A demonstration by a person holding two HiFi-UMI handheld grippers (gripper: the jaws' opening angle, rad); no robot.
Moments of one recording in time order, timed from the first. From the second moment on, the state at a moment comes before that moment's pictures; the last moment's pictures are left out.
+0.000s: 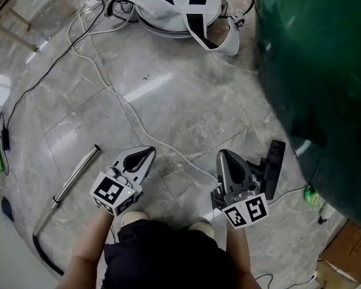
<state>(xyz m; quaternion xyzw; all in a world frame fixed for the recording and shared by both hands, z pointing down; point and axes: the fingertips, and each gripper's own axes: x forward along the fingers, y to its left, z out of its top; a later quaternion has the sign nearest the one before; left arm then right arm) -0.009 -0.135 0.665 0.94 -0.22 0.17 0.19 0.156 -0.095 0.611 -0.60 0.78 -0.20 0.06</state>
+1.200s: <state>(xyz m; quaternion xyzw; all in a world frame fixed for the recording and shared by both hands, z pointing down) -0.104 -0.123 0.705 0.92 -0.31 0.16 0.19 0.215 -0.022 0.650 -0.57 0.80 -0.09 -0.18</state>
